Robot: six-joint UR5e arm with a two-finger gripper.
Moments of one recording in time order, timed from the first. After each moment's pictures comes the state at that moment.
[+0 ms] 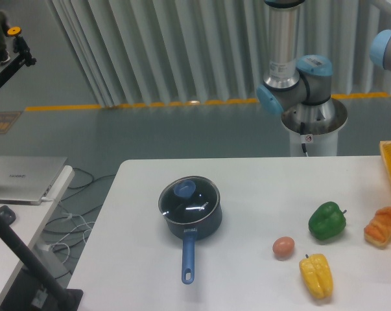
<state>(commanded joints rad) 2.75 -1.70 -1.66 -1.28 1.61 1.80</state>
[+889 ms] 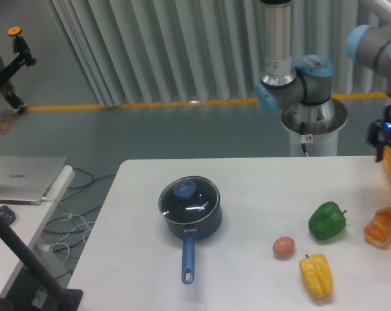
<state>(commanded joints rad) 2.49 -1.65 -1.65 -1.29 1.56 1.04</state>
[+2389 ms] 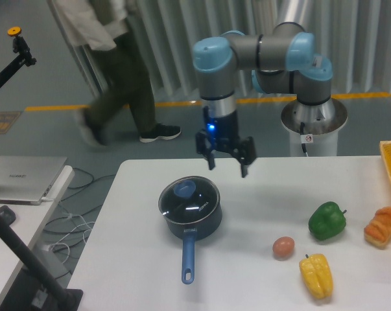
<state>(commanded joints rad) 1.86 -1.73 -1.56 -1.22 1.62 0.12</state>
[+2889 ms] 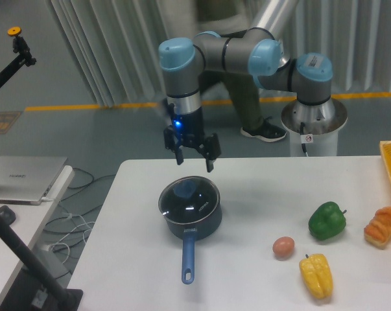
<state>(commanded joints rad) 1.75 -1.78 -1.51 -1.21 1.62 0.03</state>
